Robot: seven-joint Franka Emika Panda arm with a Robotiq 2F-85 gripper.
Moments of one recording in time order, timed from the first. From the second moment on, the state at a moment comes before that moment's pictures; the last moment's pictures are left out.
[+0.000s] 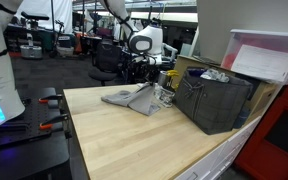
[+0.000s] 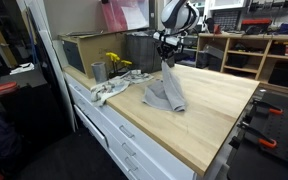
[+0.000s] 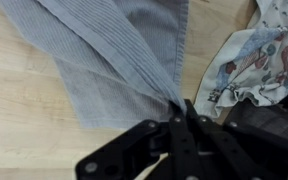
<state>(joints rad) 0.01 0.53 -0.15 -1.84 0.34 2.63 0.93</state>
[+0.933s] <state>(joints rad) 0.04 0.58 -0.18 -1.76 0.27 2.64 1.06</state>
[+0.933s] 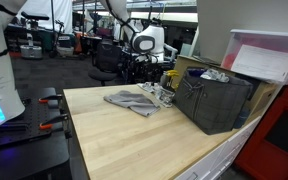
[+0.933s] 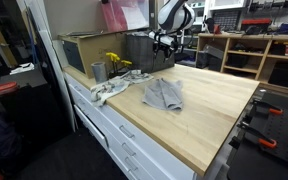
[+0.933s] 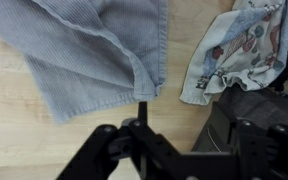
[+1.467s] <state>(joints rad) -0.03 0.44 -0.04 -2.05 0.36 2.64 0.81</state>
